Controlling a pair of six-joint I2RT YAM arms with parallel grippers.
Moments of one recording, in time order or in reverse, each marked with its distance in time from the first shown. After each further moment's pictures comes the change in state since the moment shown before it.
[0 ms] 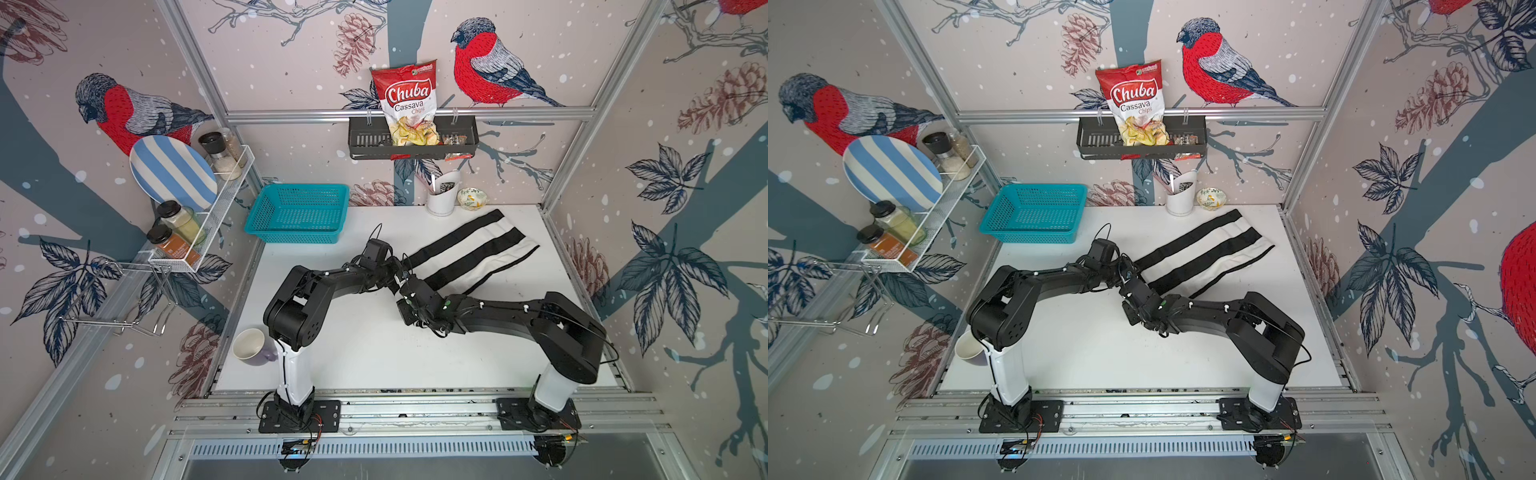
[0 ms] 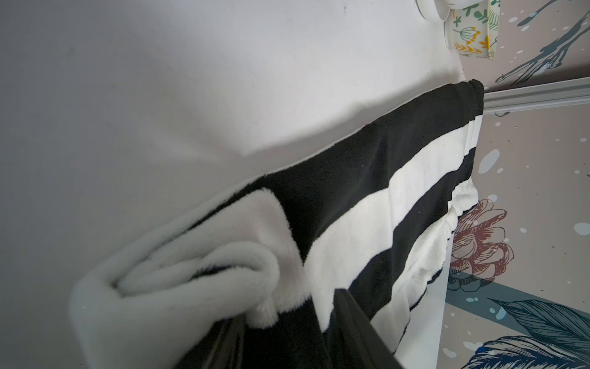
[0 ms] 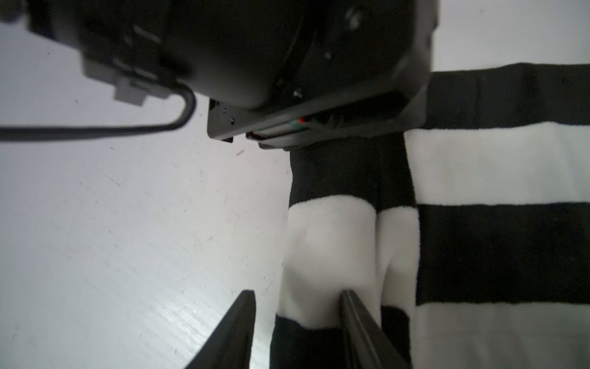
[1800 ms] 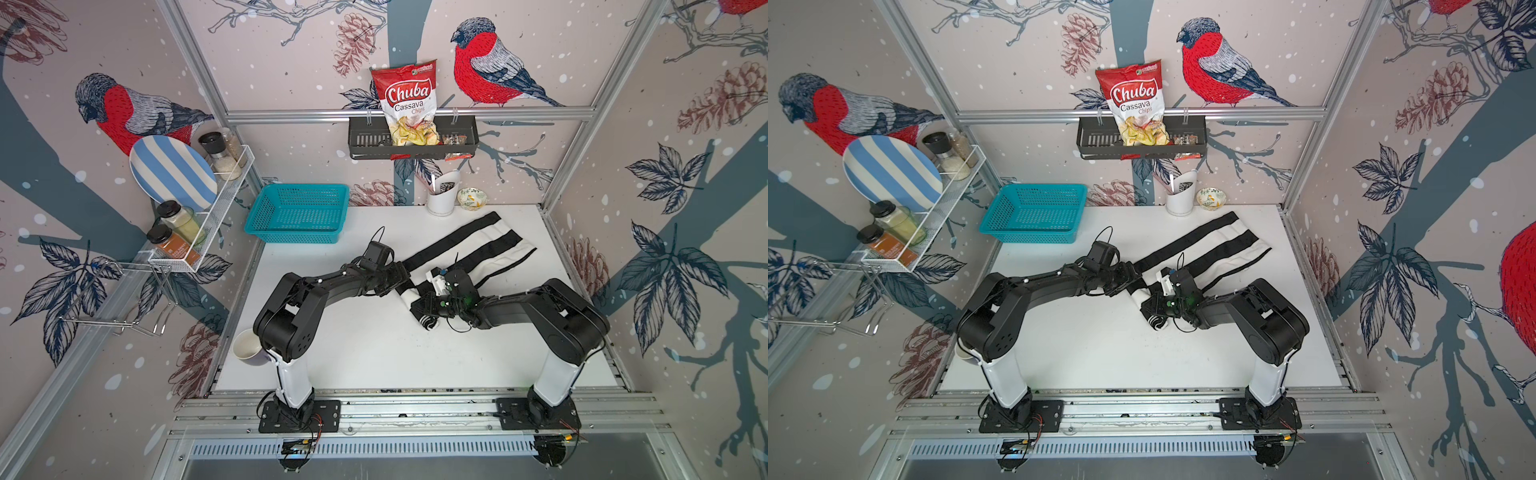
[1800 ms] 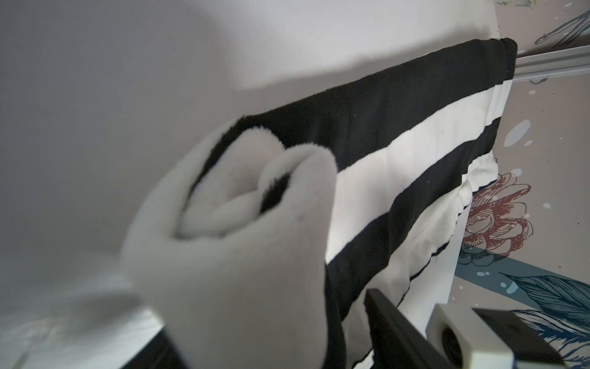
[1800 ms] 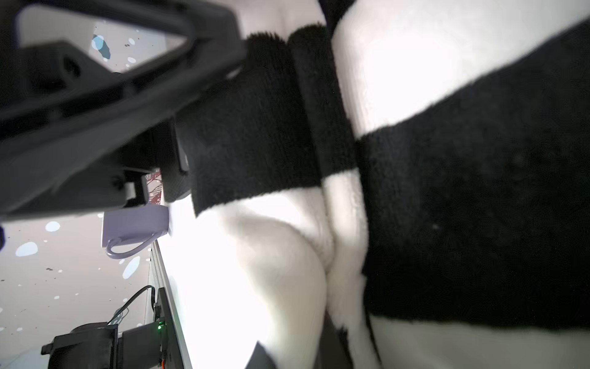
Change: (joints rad) left arm -0.032 -0.062 0.018 -0.188 0.006 -0.001; right arm -0.359 0.035 -0.321 0.539 -0.769 0.450
